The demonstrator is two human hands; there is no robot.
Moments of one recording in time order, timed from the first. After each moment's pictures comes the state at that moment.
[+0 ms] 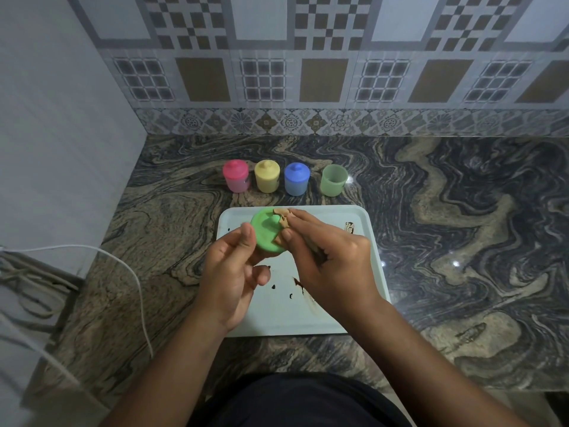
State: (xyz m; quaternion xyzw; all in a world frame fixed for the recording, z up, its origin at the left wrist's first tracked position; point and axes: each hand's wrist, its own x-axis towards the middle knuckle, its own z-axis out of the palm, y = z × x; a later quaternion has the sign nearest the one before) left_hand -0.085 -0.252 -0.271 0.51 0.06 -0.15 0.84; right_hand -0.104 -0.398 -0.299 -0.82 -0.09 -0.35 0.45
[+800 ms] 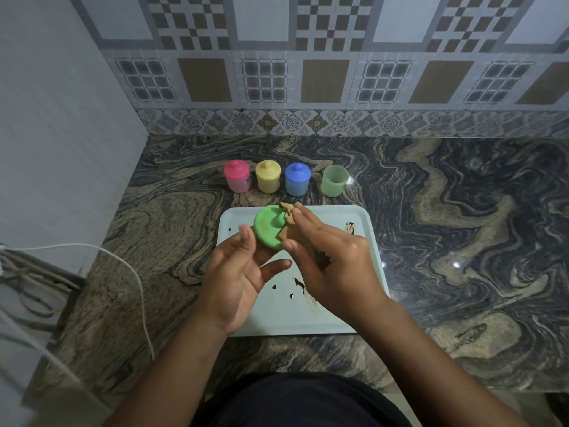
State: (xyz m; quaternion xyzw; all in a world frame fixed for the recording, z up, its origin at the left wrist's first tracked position) left_hand -0.089 -0.251 -0.268 0.47 0.01 -0.19 0.86; right_hand -0.107 -0.406 -0.298 -0.83 -0.13 -0.30 0.46
